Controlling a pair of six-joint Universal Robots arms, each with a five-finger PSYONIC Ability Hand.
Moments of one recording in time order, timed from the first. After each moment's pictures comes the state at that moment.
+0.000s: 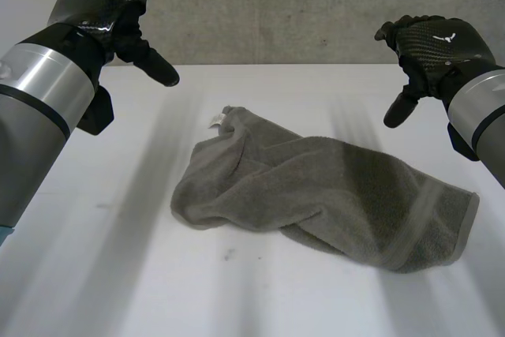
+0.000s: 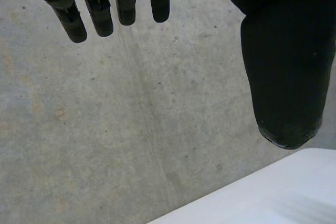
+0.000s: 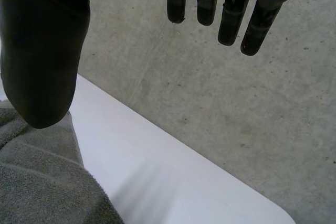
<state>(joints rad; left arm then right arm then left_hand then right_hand) 4.25 -1.61 -1.41 3.20 -1.55 3.08 1.94 -1.44 1.37 0.14 1.55 2.93 0.17 0.16 0.17 0.17 0.02 0.23 0.25 0.24 0.26 0.06</state>
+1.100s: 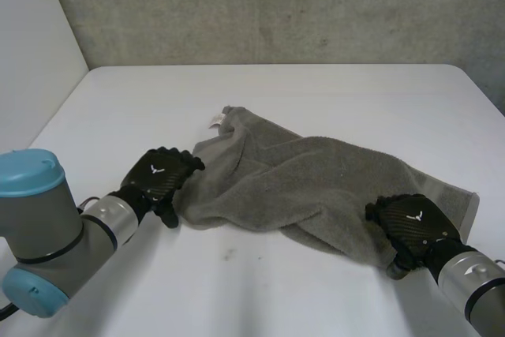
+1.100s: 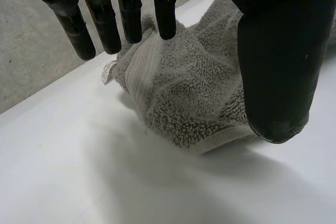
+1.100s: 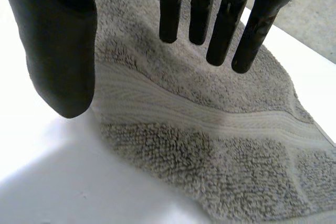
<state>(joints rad) 4.43 -2.00 -1.83 3.51 -1.22 3.48 1.71 -1.44 2.17 -0.26 1.25 2.68 0.34 0.34 0.34 0.34 0.17 0.47 0.47 0.48 0.47 0.31</state>
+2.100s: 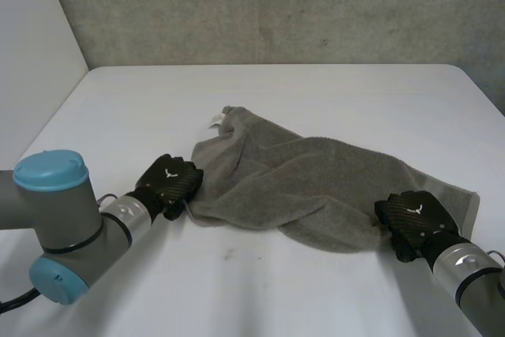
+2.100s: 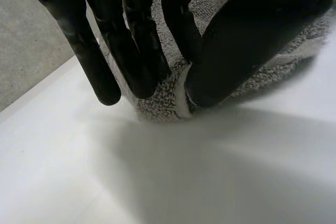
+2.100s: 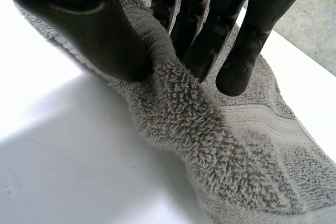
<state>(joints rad) 4.41 -2.14 -1.73 3.51 -1.21 3.61 1.72 -1.34 2.13 -0.35 1.29 2.65 1.13 1.15 1.14 1.15 0.96 1.30 1.31 1.33 1.34 1.15</state>
